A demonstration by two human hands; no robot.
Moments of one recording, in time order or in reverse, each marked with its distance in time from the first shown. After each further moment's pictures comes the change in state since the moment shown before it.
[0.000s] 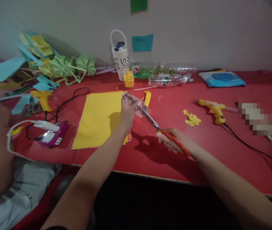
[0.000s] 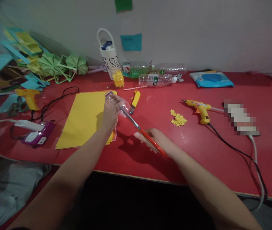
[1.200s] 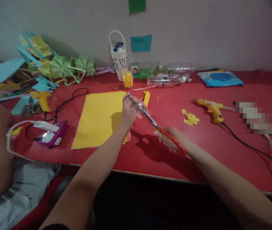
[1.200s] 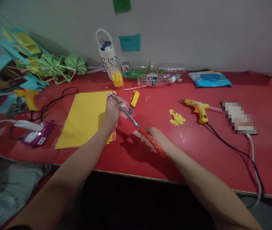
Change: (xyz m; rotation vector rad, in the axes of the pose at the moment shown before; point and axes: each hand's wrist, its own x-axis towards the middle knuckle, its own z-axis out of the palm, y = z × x) left_hand -0.001 -0.007 -0.004 0.074 -0.025 -0.003; right_hand 0.004 0.000 0.003 -0.022 0.067 0.079
